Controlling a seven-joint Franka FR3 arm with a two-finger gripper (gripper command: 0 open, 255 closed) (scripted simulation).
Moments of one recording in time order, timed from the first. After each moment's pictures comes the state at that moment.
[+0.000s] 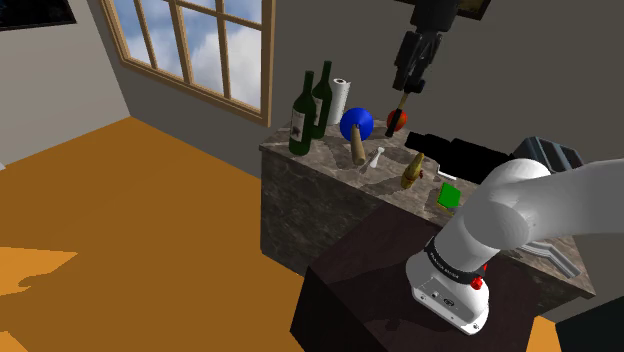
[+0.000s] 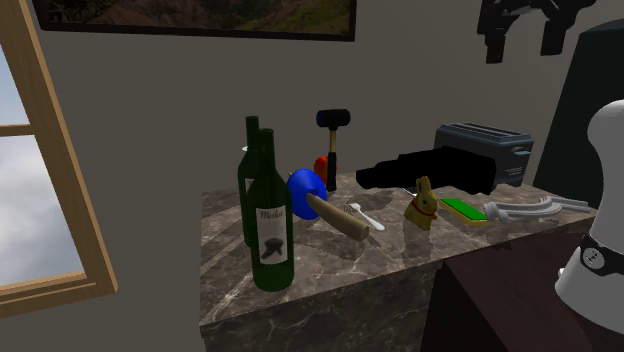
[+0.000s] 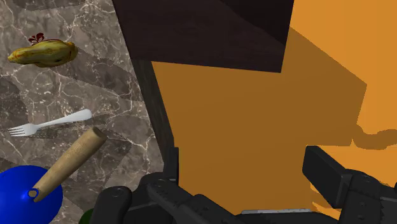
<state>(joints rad) -0.02 -0.78 -0.03 -2.31 0.06 1.47 -0.13</state>
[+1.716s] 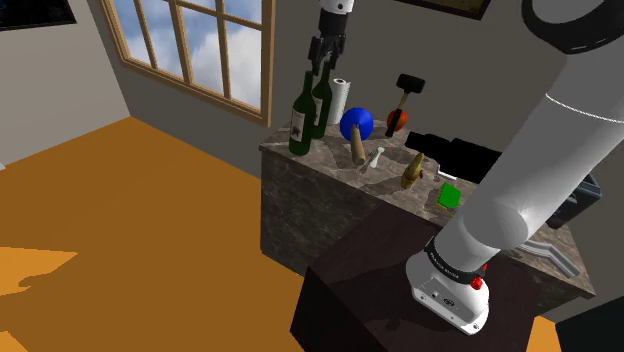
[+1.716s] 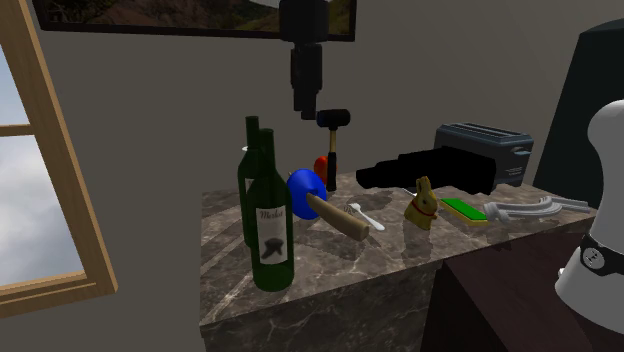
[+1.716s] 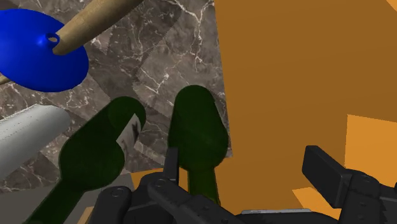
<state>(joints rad) -0.03 0.07 -0.08 -1.76 0.00 1.85 -0.28</state>
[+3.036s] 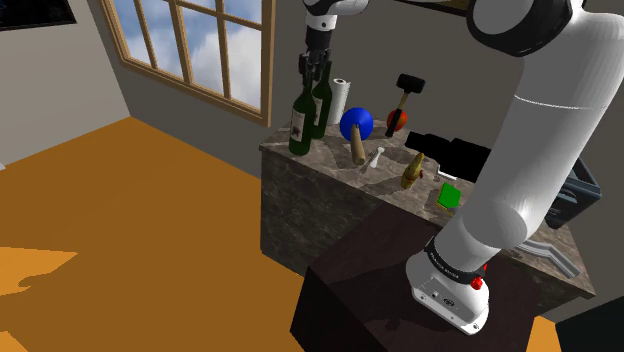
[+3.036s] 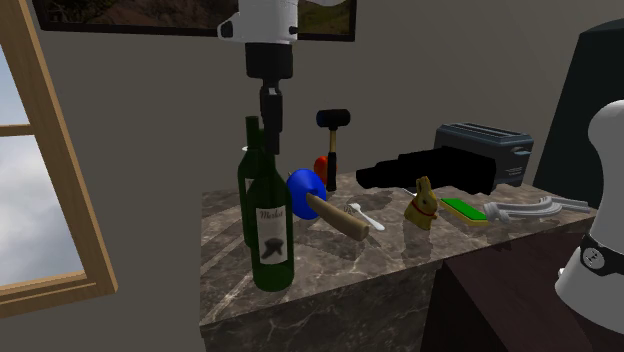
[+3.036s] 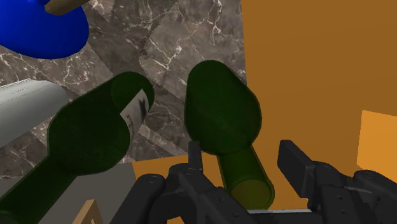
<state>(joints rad) -0.04 0.26 -0.09 -1.64 0.01 1.94 -0.31</state>
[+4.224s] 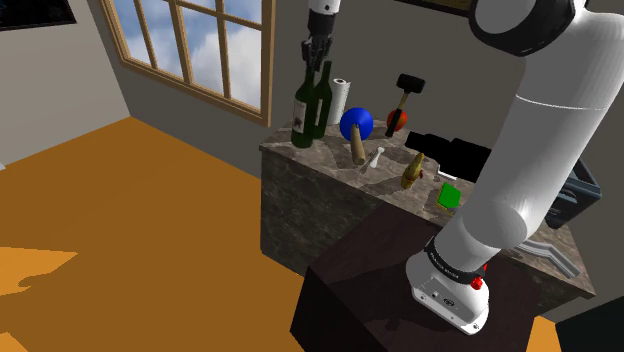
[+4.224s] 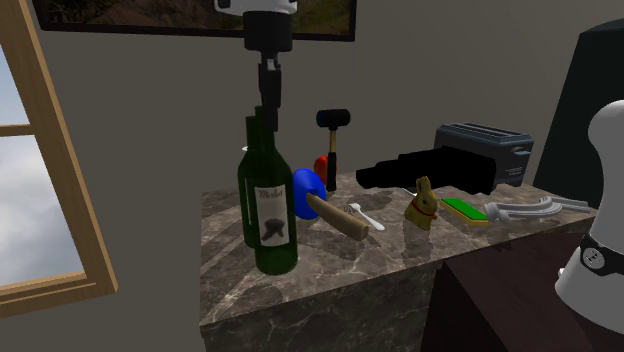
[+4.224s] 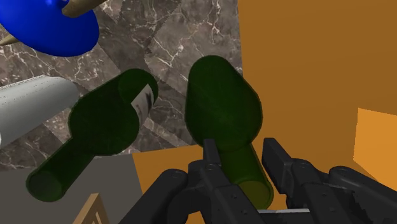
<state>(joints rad) -0.04 0.25 -0.09 -1.55 0.01 1.84 -0.31</state>
